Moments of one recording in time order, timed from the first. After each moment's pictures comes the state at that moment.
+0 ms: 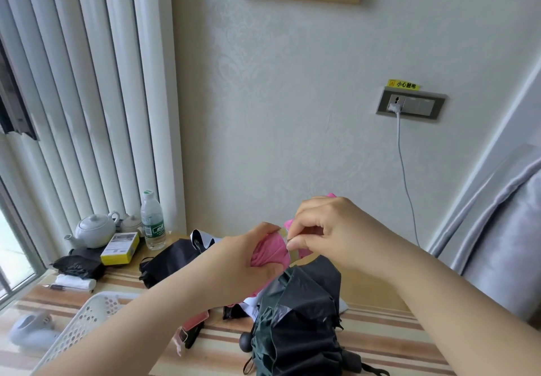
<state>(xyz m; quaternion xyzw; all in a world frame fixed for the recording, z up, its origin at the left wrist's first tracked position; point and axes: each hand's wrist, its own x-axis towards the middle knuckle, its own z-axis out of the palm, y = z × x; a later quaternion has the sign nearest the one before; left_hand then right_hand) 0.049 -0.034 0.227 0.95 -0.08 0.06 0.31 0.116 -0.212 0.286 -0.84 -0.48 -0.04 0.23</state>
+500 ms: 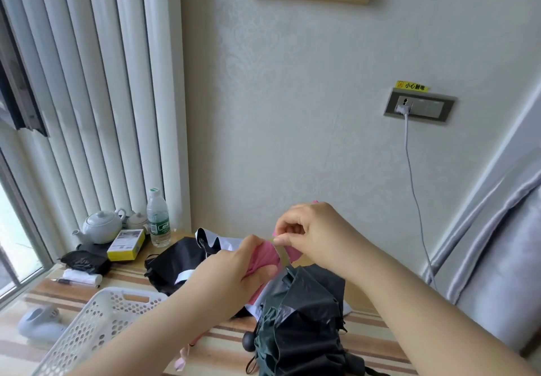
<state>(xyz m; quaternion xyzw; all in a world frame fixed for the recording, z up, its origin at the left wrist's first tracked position) 0.043 -0.028 0.197 0.97 -0.01 0.11 0.22 0.124 -0.182 0.262 -0.88 -0.41 -0.03 0.25</state>
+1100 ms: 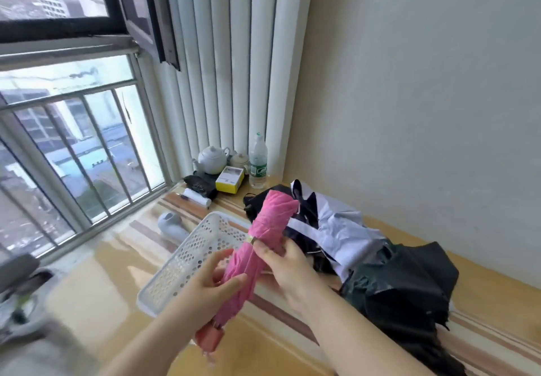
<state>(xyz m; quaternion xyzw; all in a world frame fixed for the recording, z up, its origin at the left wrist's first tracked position) -0.086 0.075 0.089 0.70 0.33 0.05 0.63 0.050 -0.019 0.077 -0.69 -0.13 0.40 0.59</state>
